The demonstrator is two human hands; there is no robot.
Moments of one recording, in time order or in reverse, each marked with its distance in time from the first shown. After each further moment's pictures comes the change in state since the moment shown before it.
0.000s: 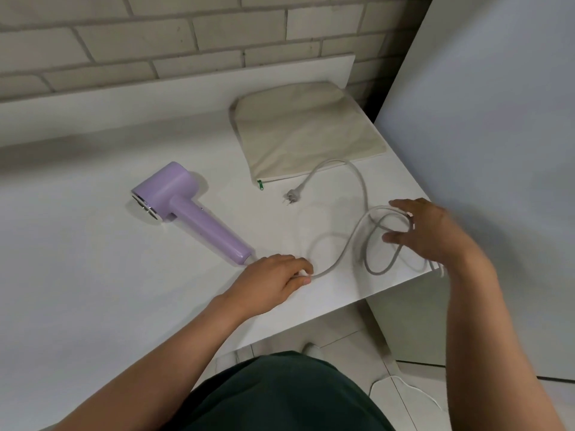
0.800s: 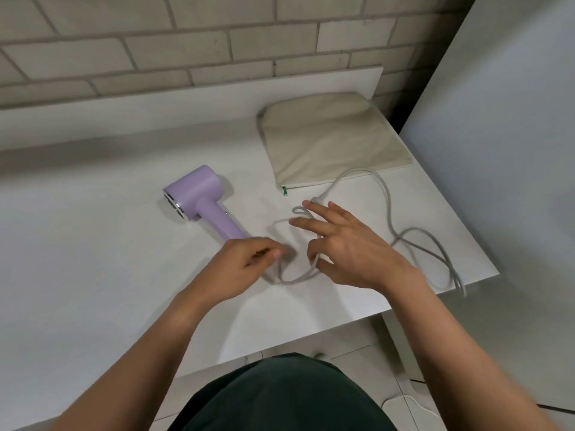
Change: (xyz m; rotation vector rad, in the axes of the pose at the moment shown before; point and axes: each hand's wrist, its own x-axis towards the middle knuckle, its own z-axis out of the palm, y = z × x) left_hand -0.048 -0.037 -0.060 -0.341 0.299 -0.125; right_hand -0.019 -0.130 0.059 -0.342 0.079 -1.003
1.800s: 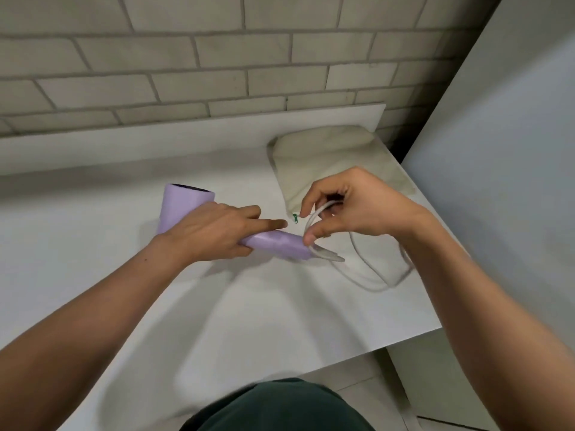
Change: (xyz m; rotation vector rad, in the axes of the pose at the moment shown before) left_hand 0.058 0.007 -0.112 1.056 -0.136 0.318; right_hand 0.072 0.007 -0.109 0.741 0.019 0.144
